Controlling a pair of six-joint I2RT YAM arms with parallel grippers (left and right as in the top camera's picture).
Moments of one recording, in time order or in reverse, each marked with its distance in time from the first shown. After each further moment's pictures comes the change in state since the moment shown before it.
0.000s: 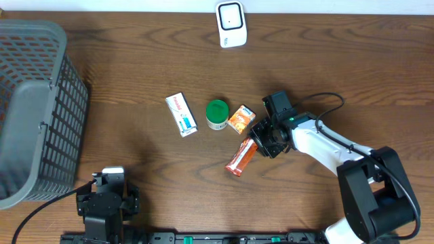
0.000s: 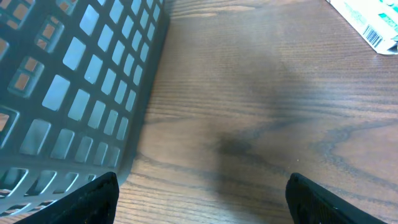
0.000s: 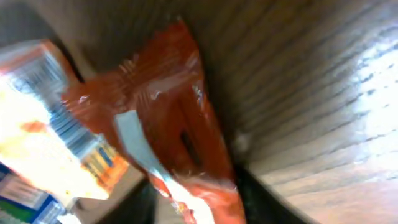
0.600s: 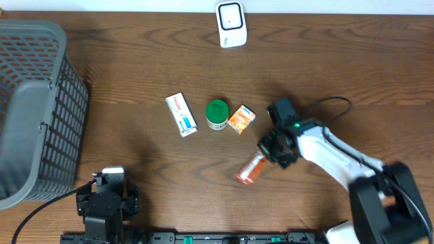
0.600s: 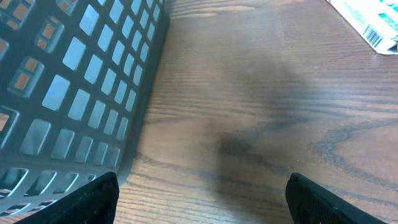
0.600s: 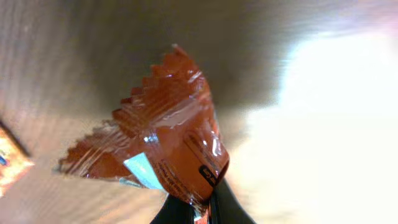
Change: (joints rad) left arm 0.000 0.000 0.000 0.001 0.000 0.000; right arm 0.000 -0.150 -0.064 -0.193 0.144 -0.071
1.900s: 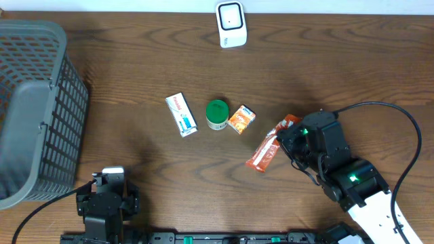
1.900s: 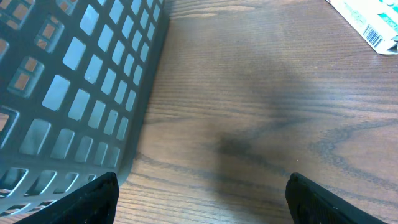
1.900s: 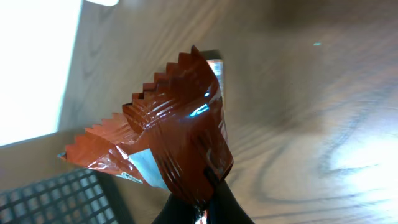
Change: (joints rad) left arm 0.000 0.000 0.000 0.000 0.000 0.000; right arm 0.038 -0.623 -0.015 0.007 0.116 0.041
